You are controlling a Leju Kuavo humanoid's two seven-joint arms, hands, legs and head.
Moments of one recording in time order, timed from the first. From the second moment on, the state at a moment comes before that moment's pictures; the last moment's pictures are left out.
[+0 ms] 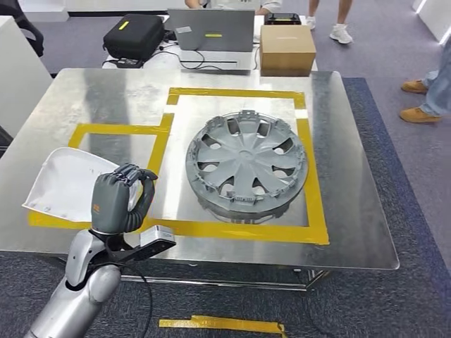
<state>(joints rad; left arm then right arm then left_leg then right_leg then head) -0.19 0.10 -0.43 -1.48 -1.00 0.58 -0.24 -0.09 0.22 -1.27 -0.21 0.81 0.08 -0.19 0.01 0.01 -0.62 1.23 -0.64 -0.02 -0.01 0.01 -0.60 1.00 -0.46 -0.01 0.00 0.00</state>
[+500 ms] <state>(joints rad) -0.22 0.11 -0.46 -1.47 -1.07 0.57 -0.24 -0.09 0.23 -1.27 -0.21 0.83 0.09 -0.13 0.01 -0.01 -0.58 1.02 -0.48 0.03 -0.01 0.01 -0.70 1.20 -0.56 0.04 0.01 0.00</state>
